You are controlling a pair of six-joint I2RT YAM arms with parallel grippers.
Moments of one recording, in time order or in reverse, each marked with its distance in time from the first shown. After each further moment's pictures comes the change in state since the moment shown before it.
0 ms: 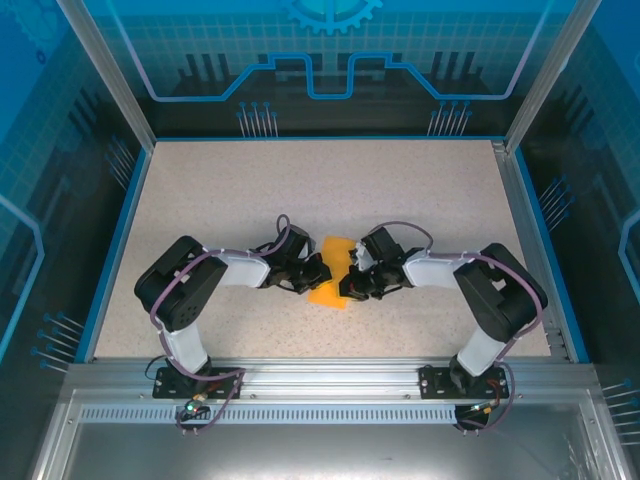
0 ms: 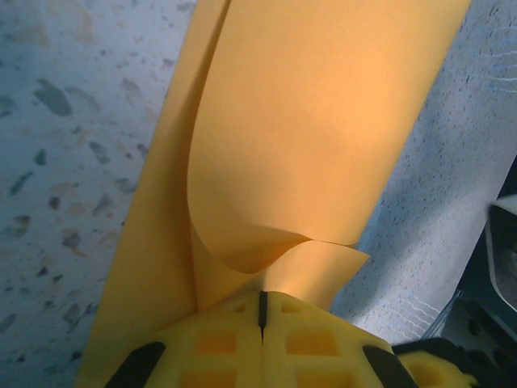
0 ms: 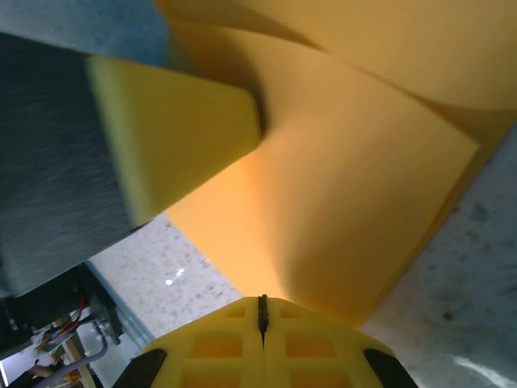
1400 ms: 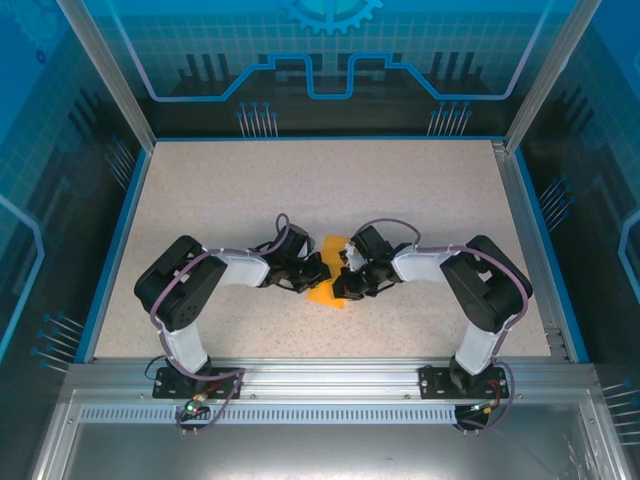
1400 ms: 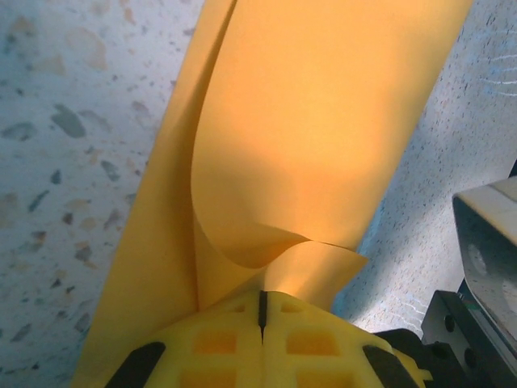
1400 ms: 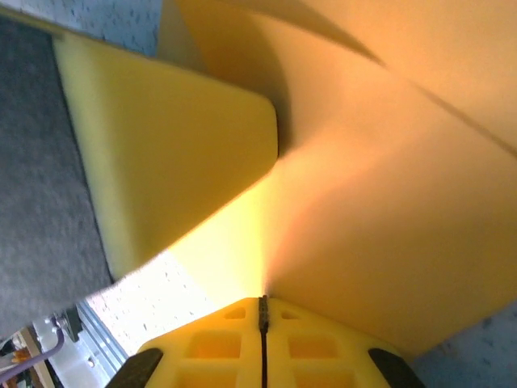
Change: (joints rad) left arm 0.007 0.001 0.004 -0.005 0.000 0.009; right arm 0.034 0.069 0.078 -0.062 0.008 -0.118
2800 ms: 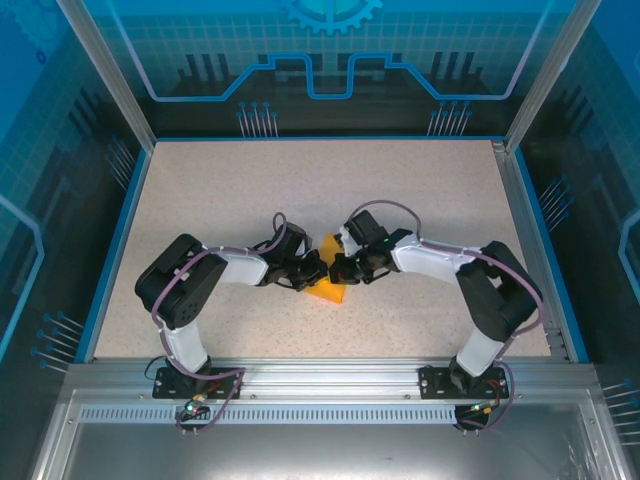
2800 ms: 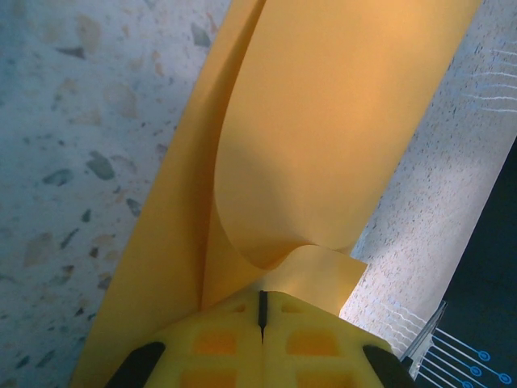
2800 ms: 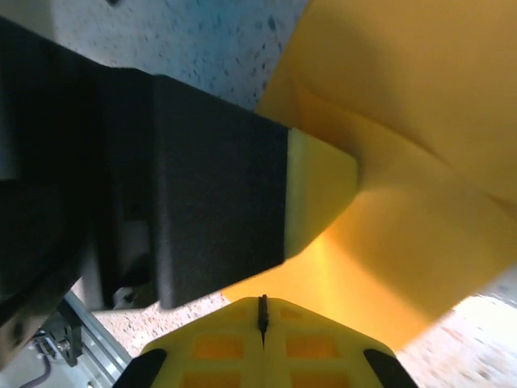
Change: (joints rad) left arm 0.023 0.012 -0.003 0.031 0.014 -0.028; right arm 0.034 -0.038 0.153 -0.138 0.127 -0.020
